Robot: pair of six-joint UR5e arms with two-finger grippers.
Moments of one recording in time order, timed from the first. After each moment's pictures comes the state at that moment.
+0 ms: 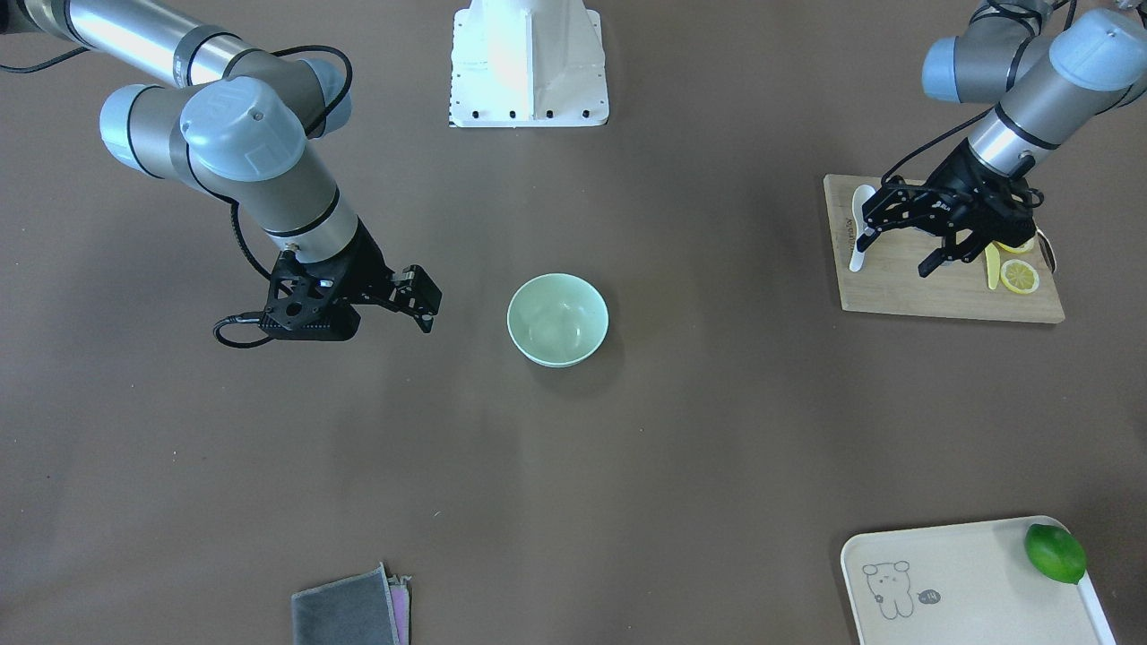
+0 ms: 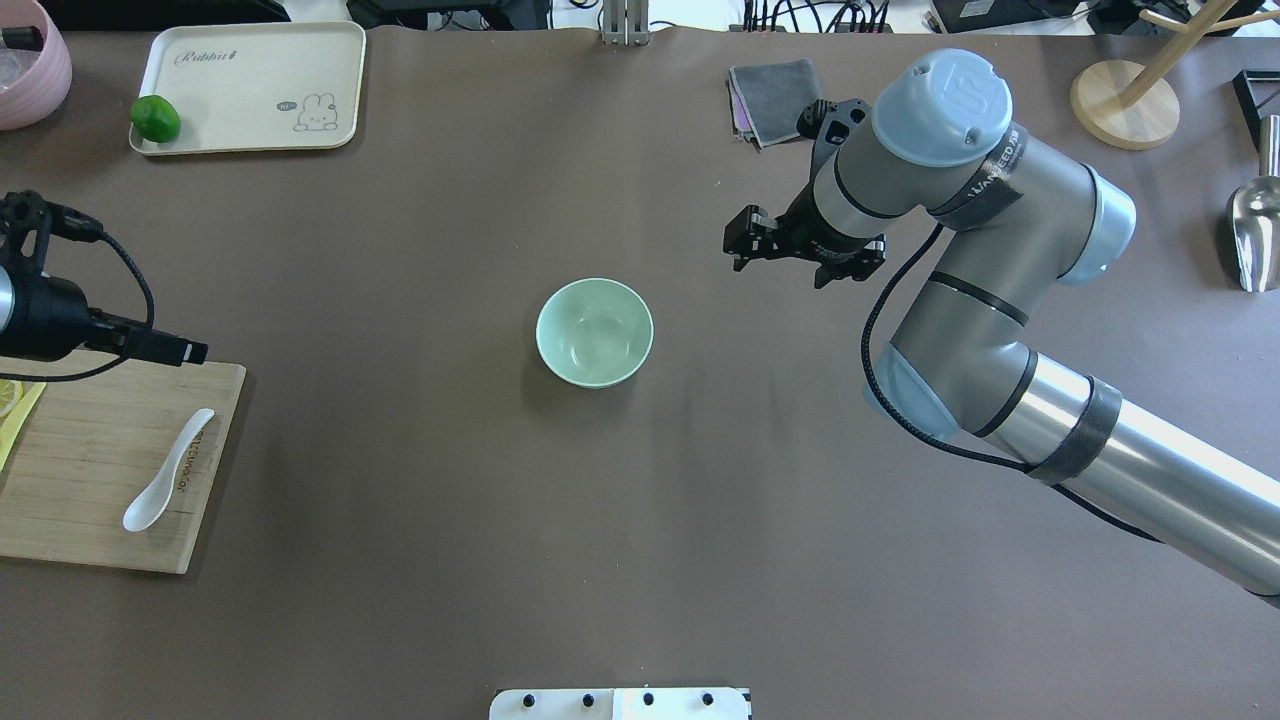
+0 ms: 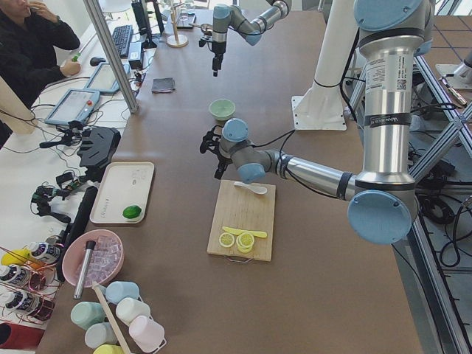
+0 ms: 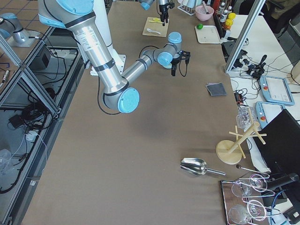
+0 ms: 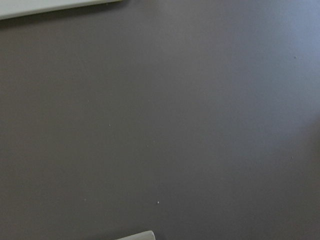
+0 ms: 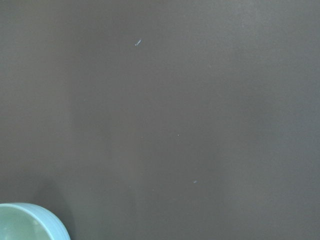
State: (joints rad) left arm -0.89 -1.49 -1.82 -2.37 -2.13 -0.75; right arm 0.75 -1.01 1.65 -1.35 2.05 1.23
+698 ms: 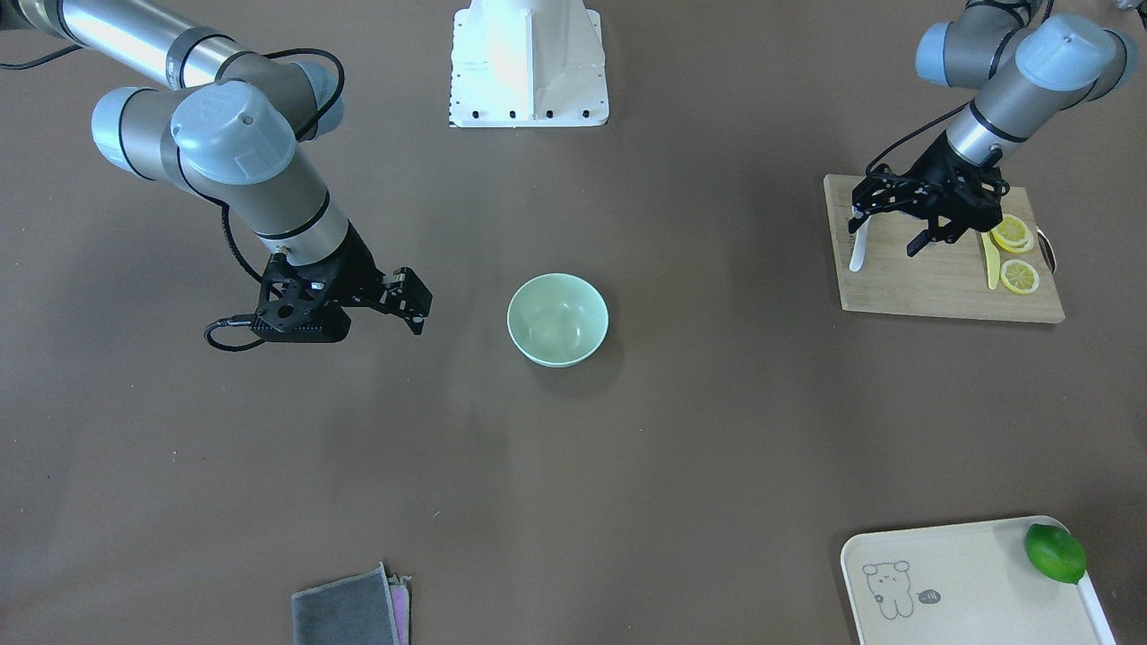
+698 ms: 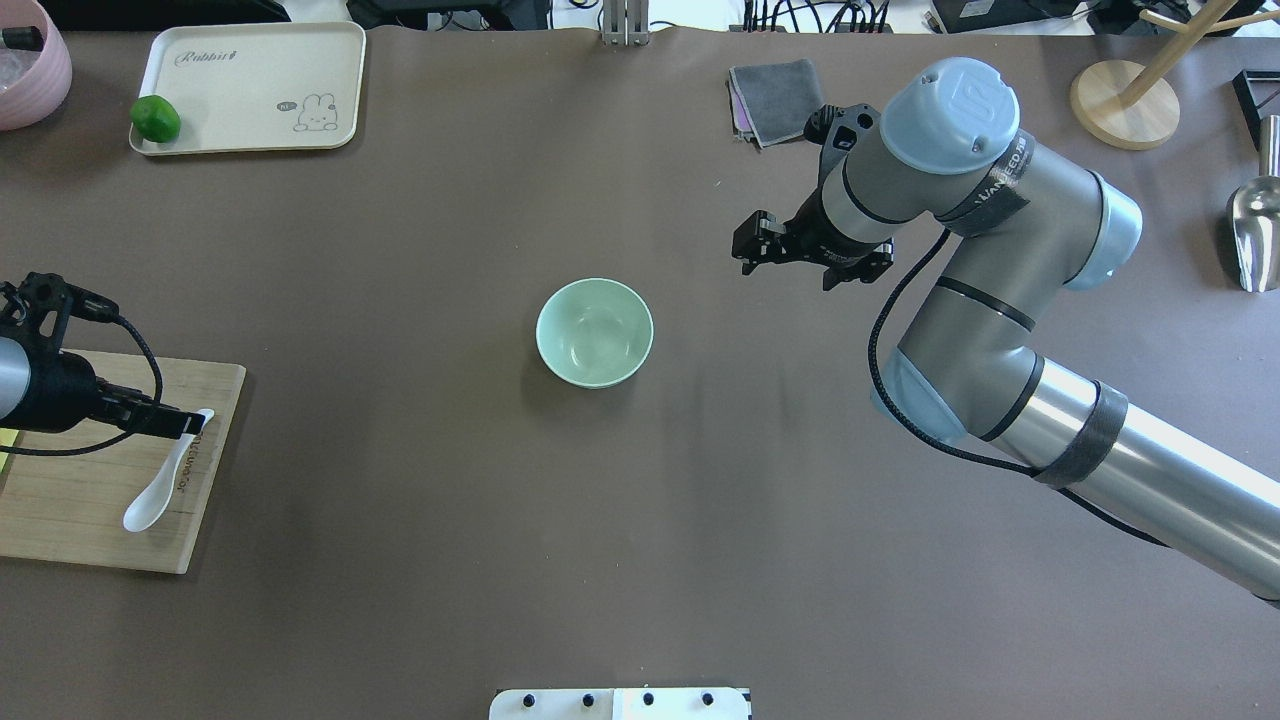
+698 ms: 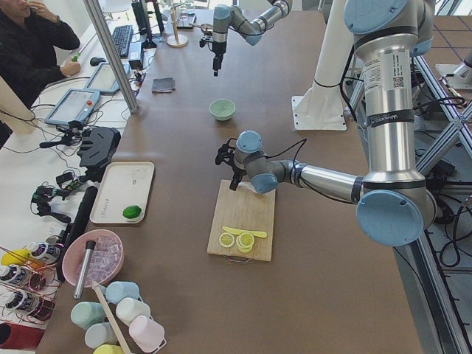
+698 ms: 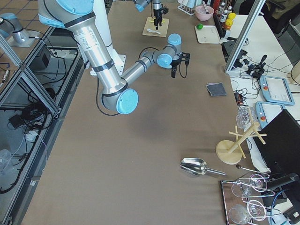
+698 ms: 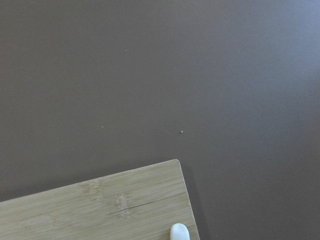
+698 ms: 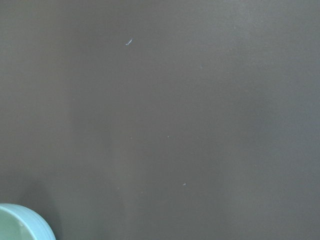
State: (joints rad) left arm -0.78 -1.42 -1.81 -2.40 -2.07 -0.75; right arm 0.75 -1.02 1.64 -1.34 2.04 1.22
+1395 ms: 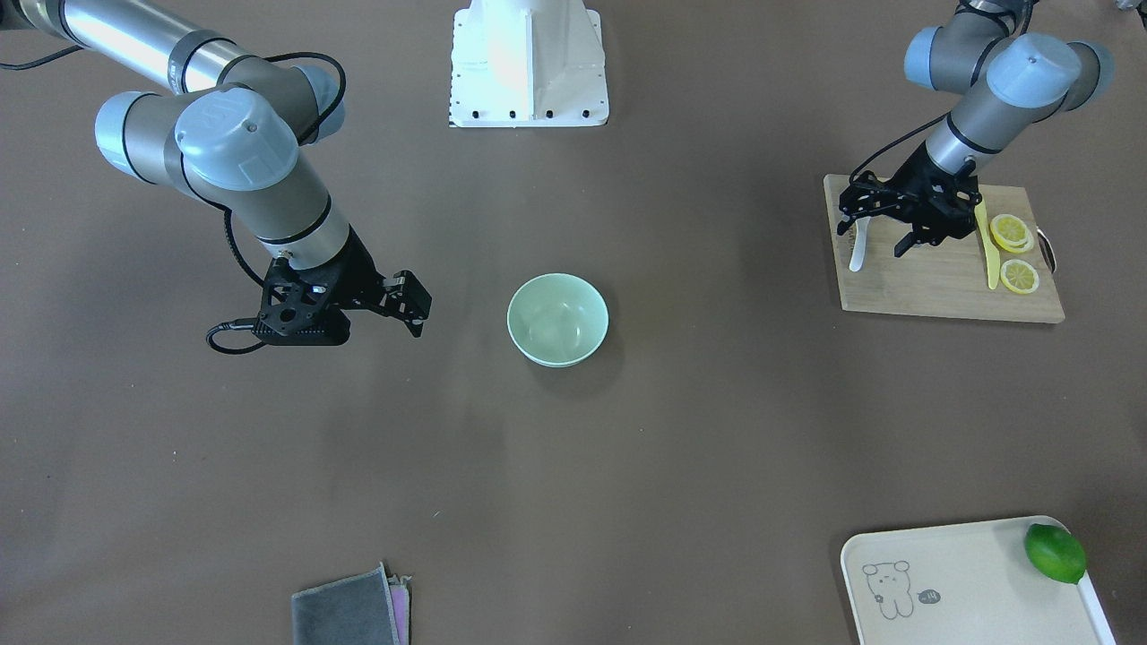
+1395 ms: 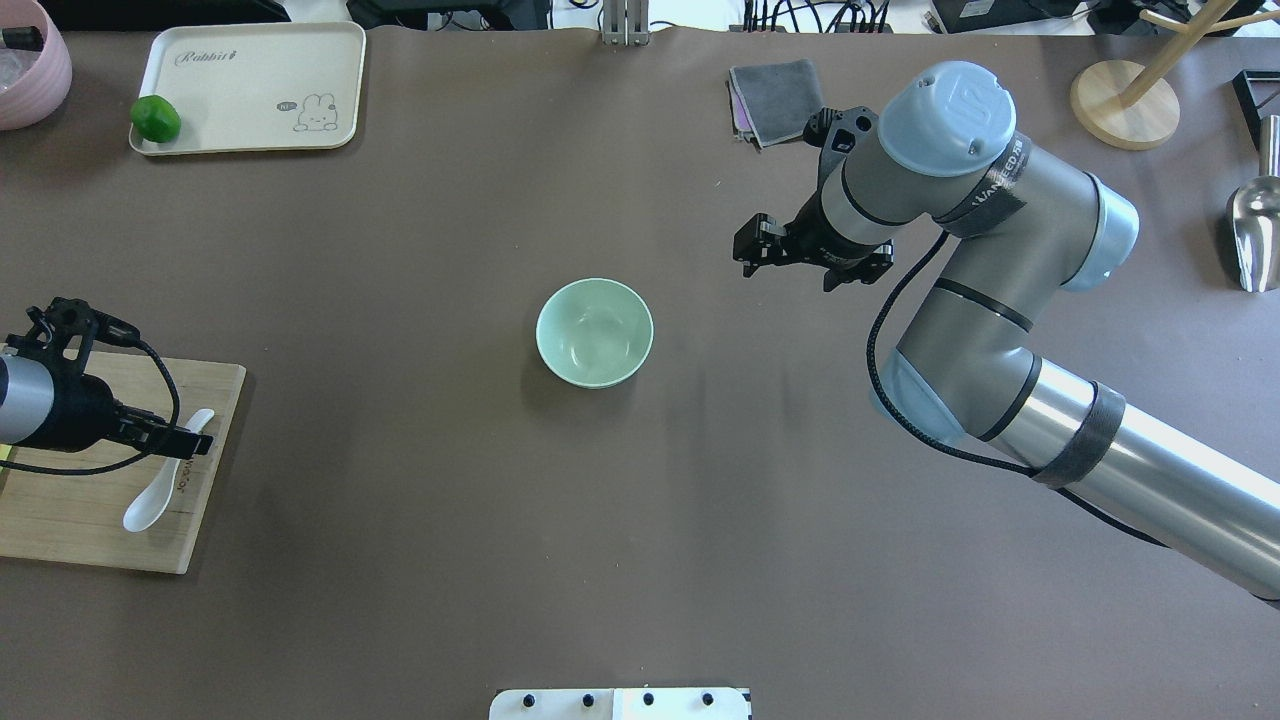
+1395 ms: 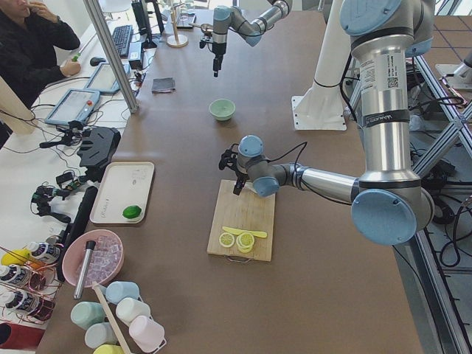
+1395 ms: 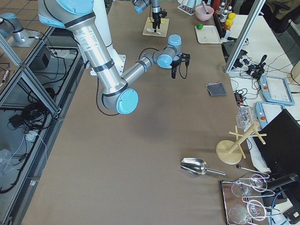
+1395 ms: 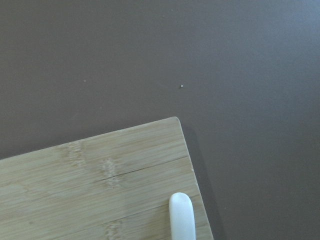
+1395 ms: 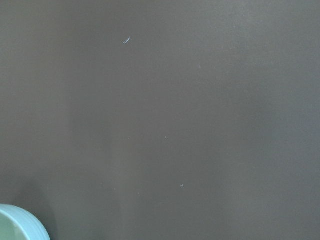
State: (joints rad) left arm -0.74 -1.43 -1.78 -2.40 -2.06 -0.75; right arm 0.75 -1.02 1.64 -1.34 2.04 1.21
